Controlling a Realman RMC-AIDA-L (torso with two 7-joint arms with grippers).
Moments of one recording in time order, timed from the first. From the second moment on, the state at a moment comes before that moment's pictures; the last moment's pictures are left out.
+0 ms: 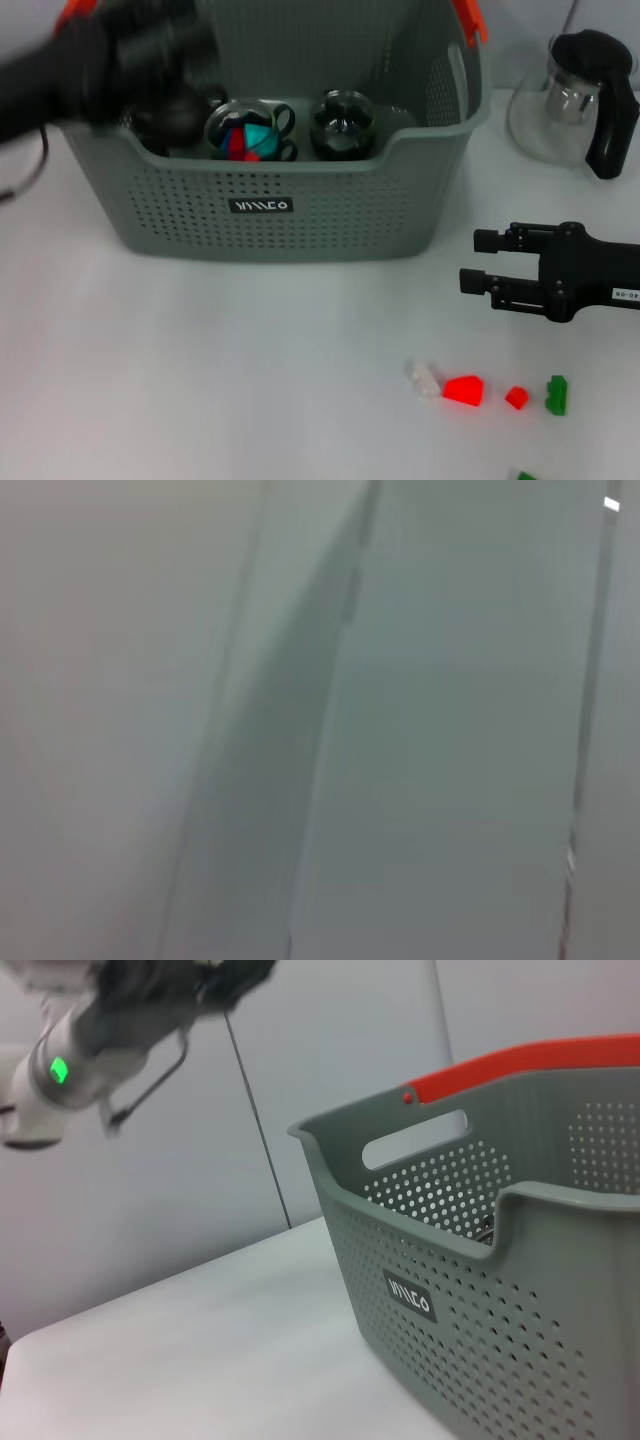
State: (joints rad) left arm -0.51 -2.05 0.49 0.75 1.66 1.88 -1.42; right arm 0.50 2.04 -0.75 -0.62 -1.94 -1.60 1.35
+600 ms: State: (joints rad) left arm -0.37 -2.14 0.55 0.66 2.07 1.79 -0.94; right arm 0.49 2.04 -0.76 -0.63 -1.97 -1.63 1.34
